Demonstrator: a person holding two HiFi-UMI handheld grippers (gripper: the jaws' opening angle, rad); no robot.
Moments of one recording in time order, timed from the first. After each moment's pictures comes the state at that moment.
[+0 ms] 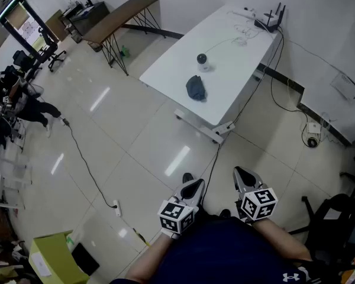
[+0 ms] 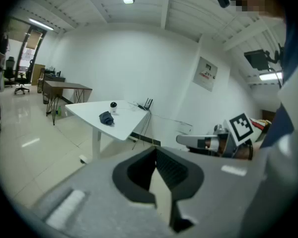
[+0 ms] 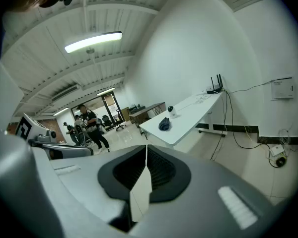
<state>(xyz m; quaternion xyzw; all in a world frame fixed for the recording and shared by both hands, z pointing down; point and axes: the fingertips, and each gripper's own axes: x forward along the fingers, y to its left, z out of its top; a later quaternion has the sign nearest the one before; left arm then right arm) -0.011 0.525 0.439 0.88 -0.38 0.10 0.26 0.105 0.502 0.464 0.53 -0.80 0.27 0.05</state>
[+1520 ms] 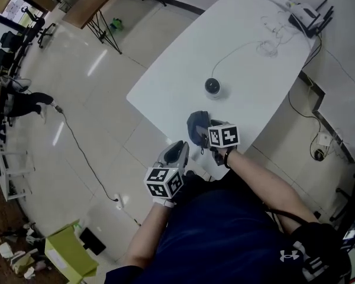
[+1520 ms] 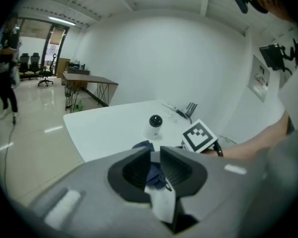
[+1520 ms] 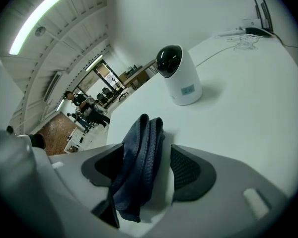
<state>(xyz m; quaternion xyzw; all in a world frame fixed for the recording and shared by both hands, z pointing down) -0.068 0.115 0.499 0.79 -0.50 0.13 0.33 -0.008 0.050 0.650 0.37 -0.77 0.46 0.22</state>
